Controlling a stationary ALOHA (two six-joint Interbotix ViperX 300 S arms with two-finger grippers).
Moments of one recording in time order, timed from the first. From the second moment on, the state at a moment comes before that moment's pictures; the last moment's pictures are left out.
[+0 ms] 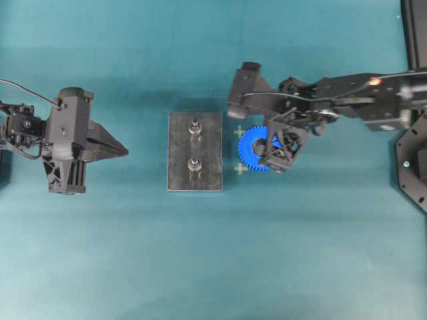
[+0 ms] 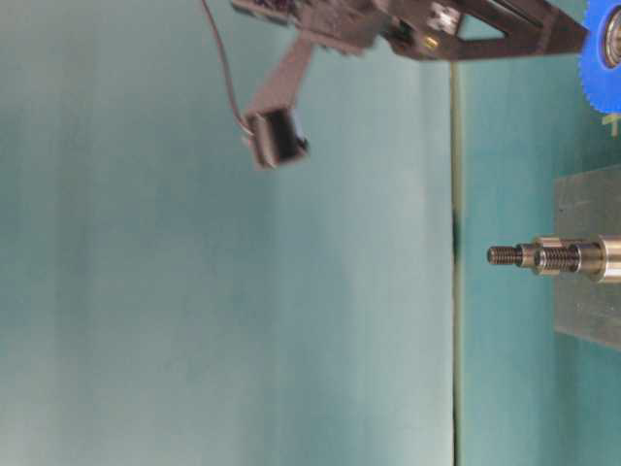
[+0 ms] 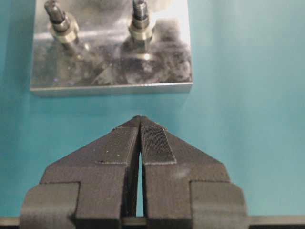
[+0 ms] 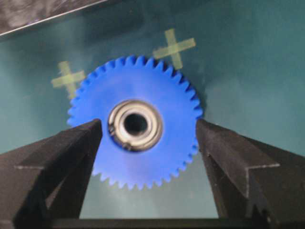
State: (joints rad) left arm -0.01 -0.43 0.97 0.02 0.12 0.05; right arm -0.14 0.02 0.64 0.04 0.58 0.12
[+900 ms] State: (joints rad) left arm -0.01 -0.42 0.98 0.02 0.10 0.05; right arm -0.18 0.08 0.63 0.02 0.62 0.11
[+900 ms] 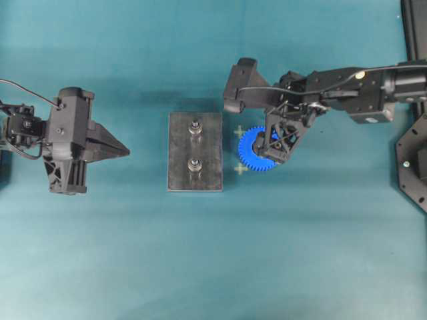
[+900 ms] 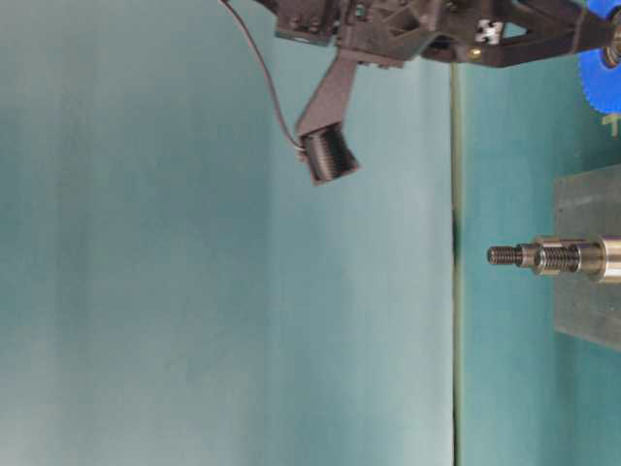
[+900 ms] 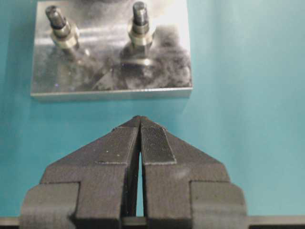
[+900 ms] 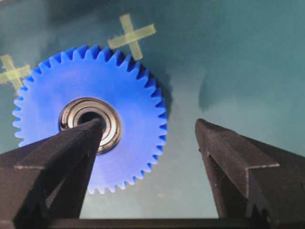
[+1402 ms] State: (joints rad) left arm -0.01 -0.42 0.97 0.02 0.09 0.05; right arm -0.17 0.12 0.62 0.02 0.60 0.11
